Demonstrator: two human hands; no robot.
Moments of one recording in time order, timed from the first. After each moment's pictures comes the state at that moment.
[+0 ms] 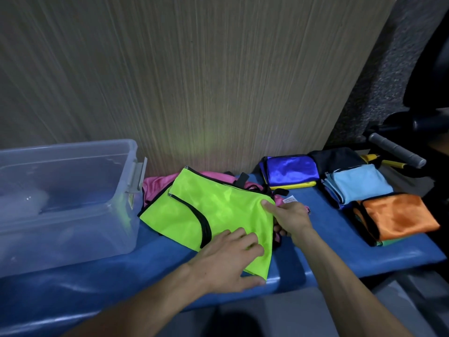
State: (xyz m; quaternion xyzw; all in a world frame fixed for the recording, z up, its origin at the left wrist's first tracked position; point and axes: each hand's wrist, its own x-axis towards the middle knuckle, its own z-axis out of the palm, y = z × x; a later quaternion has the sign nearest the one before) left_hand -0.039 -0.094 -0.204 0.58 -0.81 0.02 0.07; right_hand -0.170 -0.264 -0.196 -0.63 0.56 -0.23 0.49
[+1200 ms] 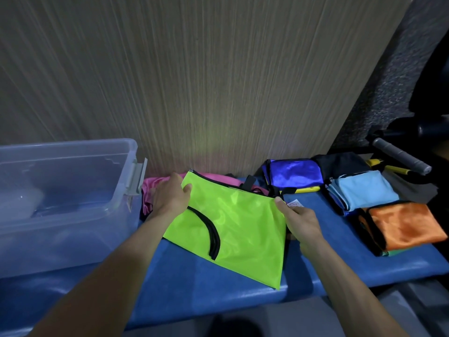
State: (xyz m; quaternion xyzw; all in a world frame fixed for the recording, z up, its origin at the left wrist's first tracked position) left_hand 0.098 -0.148 -0.177 0.90 -0.36 -0.02 0.24; right_hand -0.177 -0.277 -0.209 -0.58 0.56 -0.31 0.51
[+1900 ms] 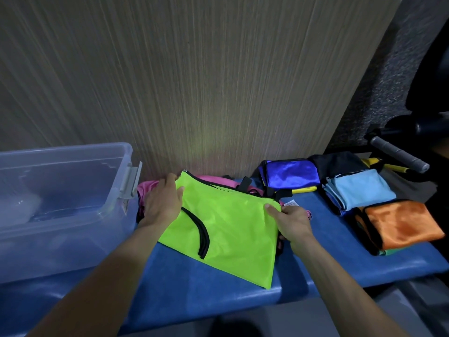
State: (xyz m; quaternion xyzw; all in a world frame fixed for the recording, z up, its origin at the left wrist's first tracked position) left_hand 0.108 -0.142 -0.189 0.89 -0.41 0.07 0.20; right_hand -0.166 -0.277 -0.208 -0.63 0.57 -0.27 0.46
